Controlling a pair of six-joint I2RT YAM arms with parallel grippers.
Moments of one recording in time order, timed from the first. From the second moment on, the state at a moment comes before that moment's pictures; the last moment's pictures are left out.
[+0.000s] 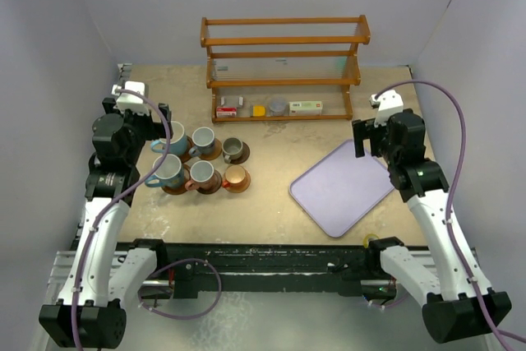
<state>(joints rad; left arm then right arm) -0.02 0.83 0.88 -0.19 0.02 0.07 0.16 0.89 0.96 -0.56 0.16 -0.17</state>
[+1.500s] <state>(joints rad) 0.03 0.82 0.87 -0.18 0.01 0.09 0.10 0.70 0.91 -0.51 0.17 -0.18</state>
